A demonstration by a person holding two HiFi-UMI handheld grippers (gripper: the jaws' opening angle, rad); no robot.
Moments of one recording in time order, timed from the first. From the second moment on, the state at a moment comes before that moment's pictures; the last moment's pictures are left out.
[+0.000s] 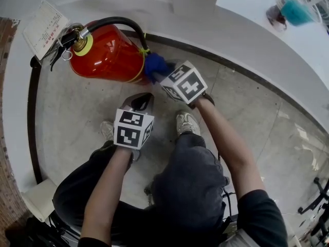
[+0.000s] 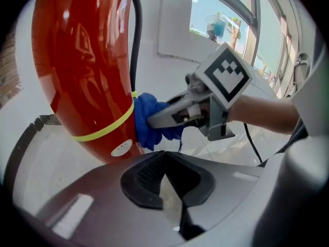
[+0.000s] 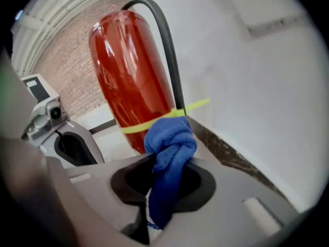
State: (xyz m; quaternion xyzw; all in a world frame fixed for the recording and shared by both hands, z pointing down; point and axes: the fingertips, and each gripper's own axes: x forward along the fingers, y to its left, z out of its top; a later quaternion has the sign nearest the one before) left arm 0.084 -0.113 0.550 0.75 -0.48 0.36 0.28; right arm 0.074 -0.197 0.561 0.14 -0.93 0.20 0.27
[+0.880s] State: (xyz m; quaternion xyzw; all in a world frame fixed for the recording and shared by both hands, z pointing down) left arm 0.075 -0.119 0.584 0.74 -0.48 0.35 0.32; right arm 0.089 -0.202 0.665 0.16 -0.87 0.23 0.41
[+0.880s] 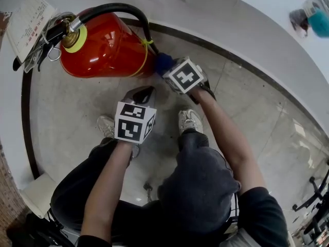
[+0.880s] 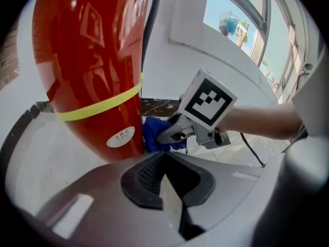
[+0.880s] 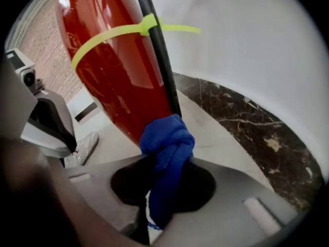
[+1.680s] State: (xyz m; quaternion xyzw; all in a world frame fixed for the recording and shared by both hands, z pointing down) left arm 0.048 -0.112 0.559 0.73 -0.51 0.33 0.32; right arm 0.075 -0.198 0.610 0.17 -0.88 0.32 0.31
